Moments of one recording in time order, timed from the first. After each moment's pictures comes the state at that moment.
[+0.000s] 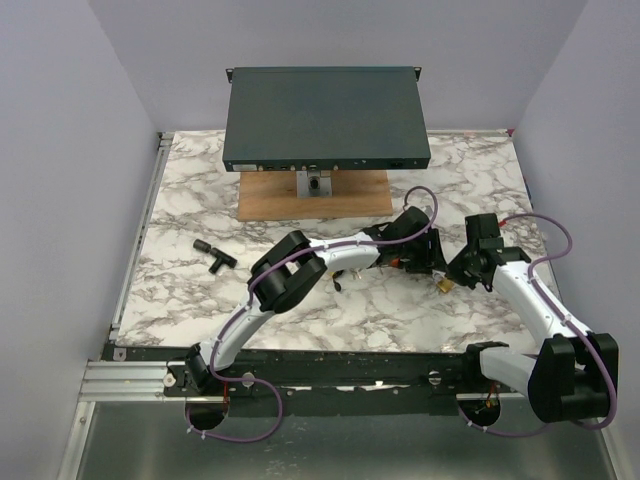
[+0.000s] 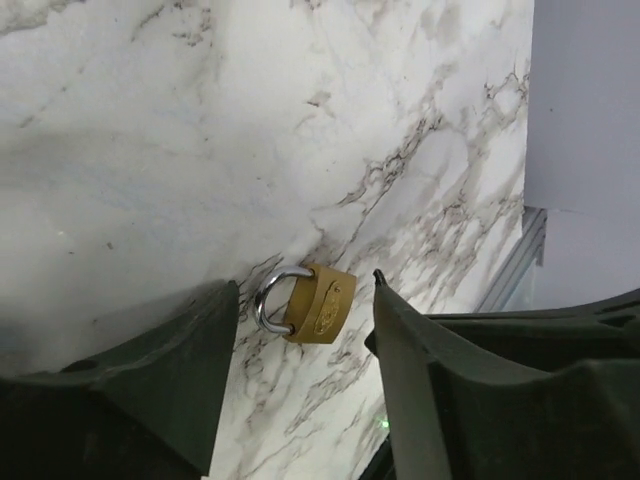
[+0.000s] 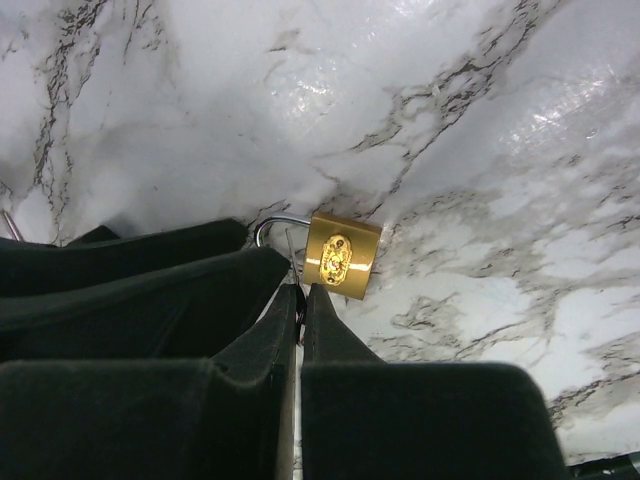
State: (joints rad) left arm -1.00 2.38 1.78 -0.03 0.28 -0.98; right arm 0.07 1.14 0.66 -0.63 0.13 0.83
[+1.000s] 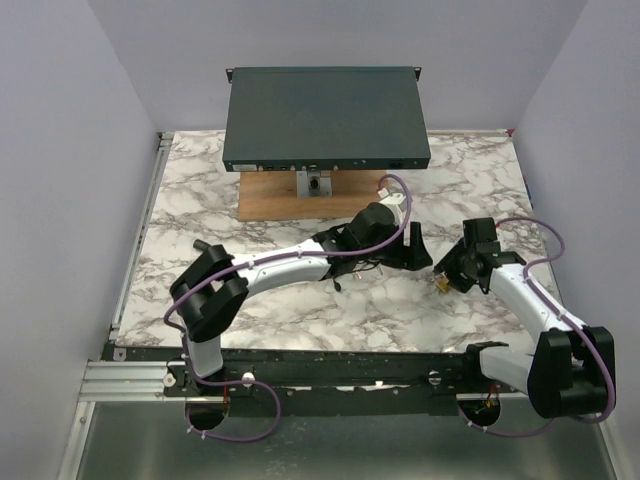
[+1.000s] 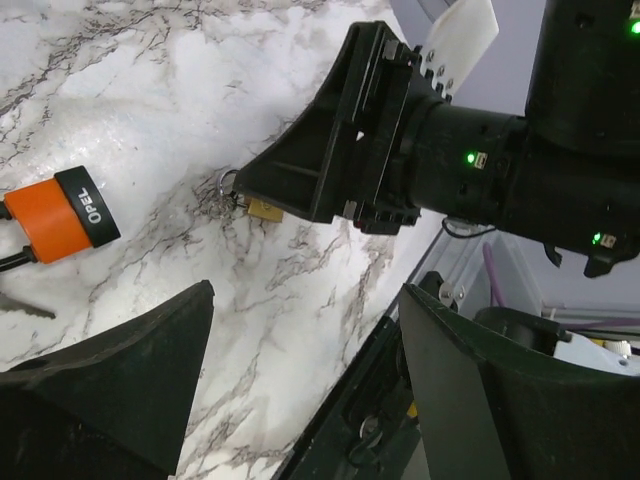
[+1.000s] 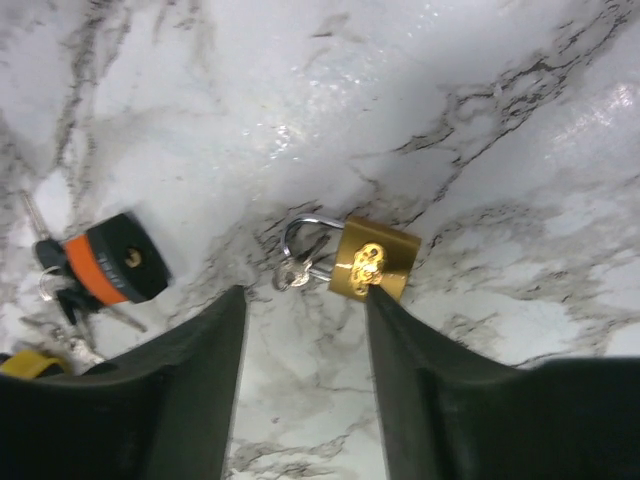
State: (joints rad) left arm -1.02 1.80 1.28 0.09 0.16 -0.74; right arm 0.07 1.16 0.60 -0.52 0.07 0.82
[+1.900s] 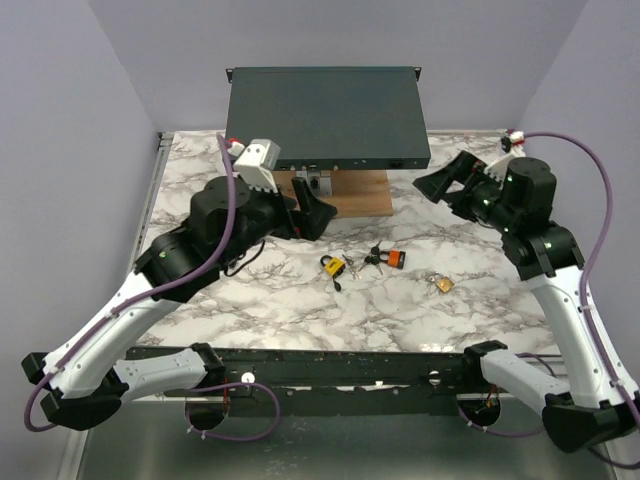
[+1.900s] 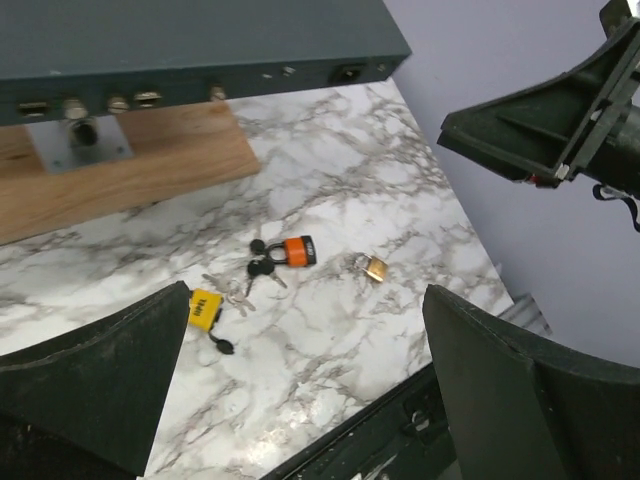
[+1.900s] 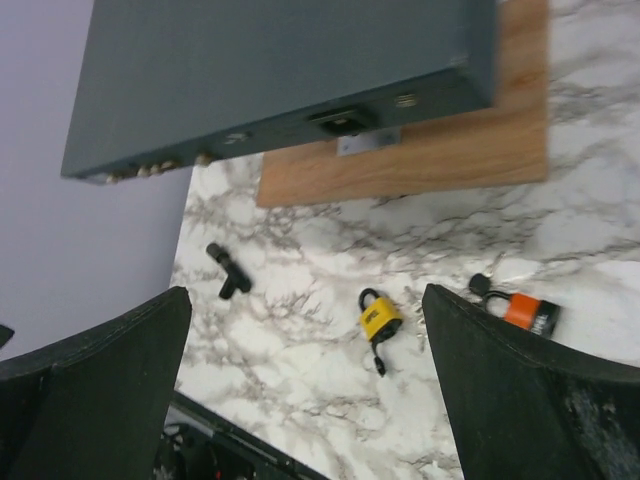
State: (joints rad) left arm -0.86 1.02 1.41 -0.63 -0.18 -0.55; right arm 0.29 1.02 1.23 -0.55 -0.17 0.65
